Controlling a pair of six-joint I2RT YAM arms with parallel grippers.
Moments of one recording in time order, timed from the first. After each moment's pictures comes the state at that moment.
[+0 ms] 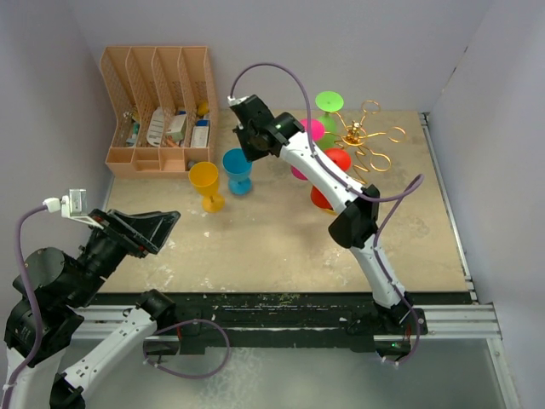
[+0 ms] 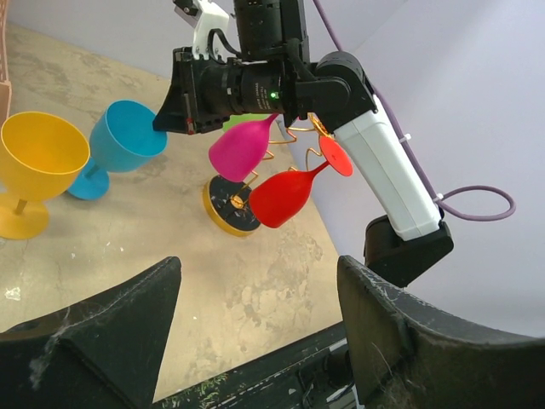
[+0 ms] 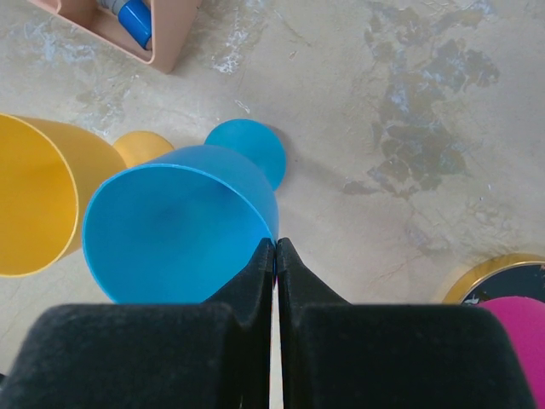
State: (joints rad) left arm -0.57 0.39 1.18 -0.77 -0.09 -0.72; right arm 0.76 2.34 2.56 -1.07 0.19 0.22
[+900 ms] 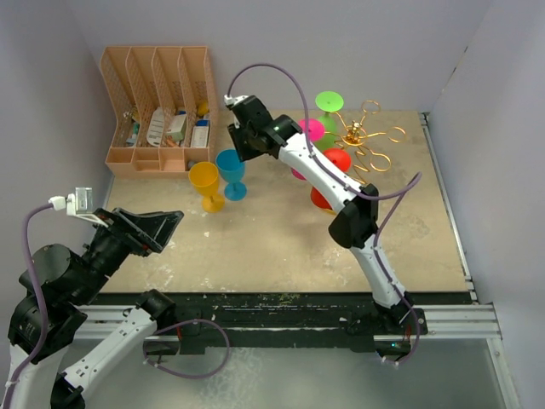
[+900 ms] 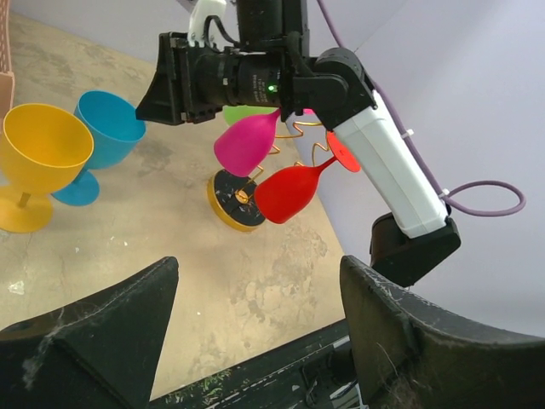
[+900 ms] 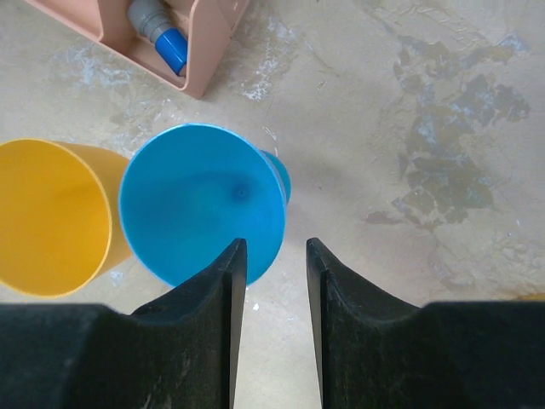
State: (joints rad) left arm -0.57 0.40 1.16 -0.77 -0.09 -0.72; right arm 0.76 2.36 2.52 -0.96 0.14 0.22
